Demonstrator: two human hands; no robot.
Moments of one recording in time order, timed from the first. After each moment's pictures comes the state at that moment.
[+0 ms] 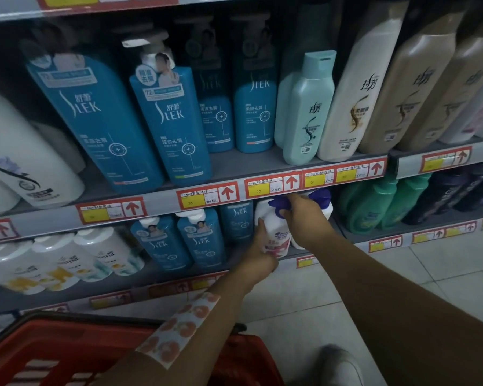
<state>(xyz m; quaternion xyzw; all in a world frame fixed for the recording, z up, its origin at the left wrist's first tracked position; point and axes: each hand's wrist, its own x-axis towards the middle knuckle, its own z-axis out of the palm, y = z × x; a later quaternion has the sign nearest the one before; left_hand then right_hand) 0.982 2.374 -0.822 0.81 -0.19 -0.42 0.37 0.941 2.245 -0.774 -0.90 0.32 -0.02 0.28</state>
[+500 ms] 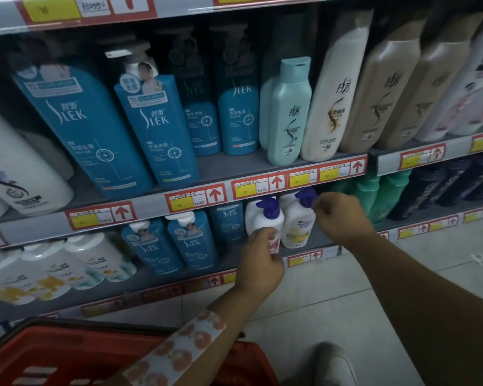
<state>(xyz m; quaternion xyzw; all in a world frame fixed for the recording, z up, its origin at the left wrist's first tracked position) 0.942 2.375 -0.817 0.84 -0.28 -0.18 0.43 0.869 2.200 -0.756 -0.88 0.37 -0.10 0.28</state>
